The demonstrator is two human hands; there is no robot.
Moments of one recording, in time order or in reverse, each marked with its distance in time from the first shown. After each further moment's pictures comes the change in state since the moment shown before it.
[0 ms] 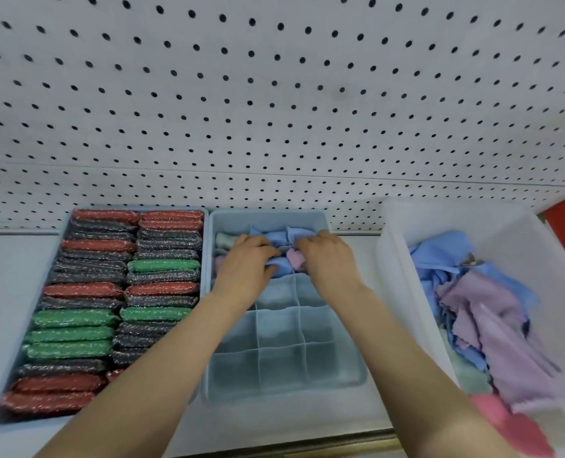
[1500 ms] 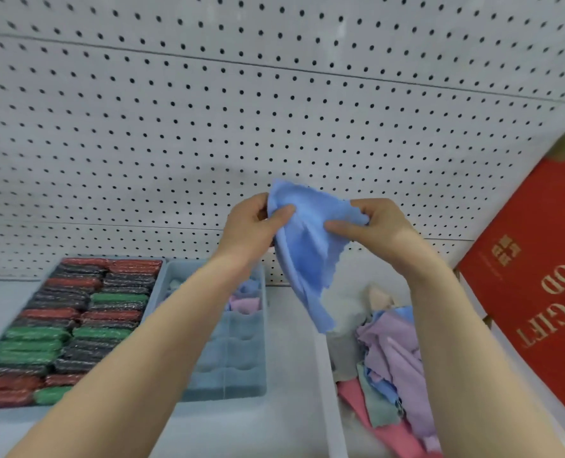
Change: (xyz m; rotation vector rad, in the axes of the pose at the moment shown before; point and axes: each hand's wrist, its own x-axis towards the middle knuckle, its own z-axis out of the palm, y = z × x) left_hand 0.009 0.224 -0.113 -0.967 0.284 -0.087; right_hand -0.090 0.188 -0.168 1.156 0.196 0.058
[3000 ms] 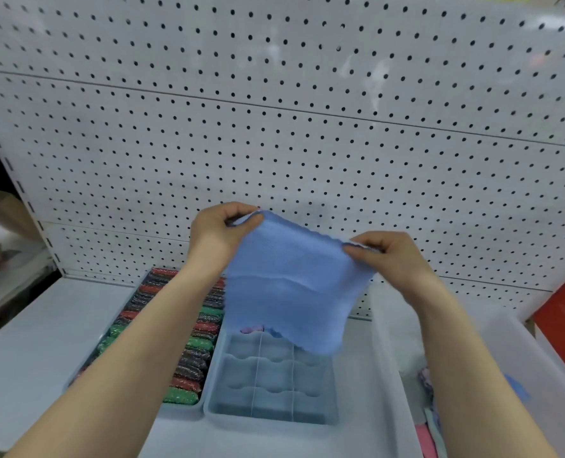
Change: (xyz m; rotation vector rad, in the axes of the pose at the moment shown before) left_hand -0.007 0.004 -0.163 0.199 0.336 0.218; right_hand 0.019 -0.046 0.090 0.096 0.002 -0.058
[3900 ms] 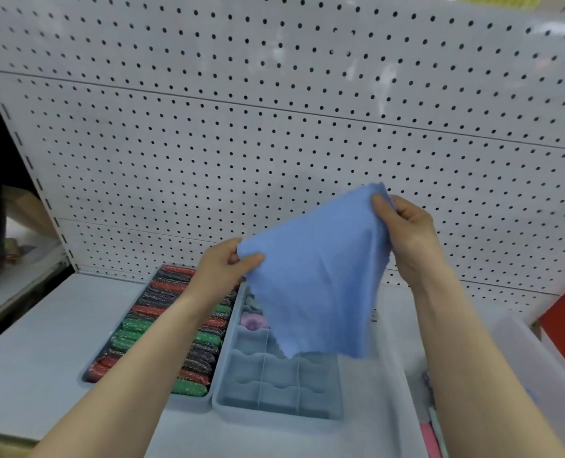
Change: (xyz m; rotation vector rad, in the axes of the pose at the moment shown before) left_hand -0.040 -0.038 -0.017 -0.096 -0.250 -0.199; right_hand 0.016 -0.027 0.004 0.314 0.236 0.026
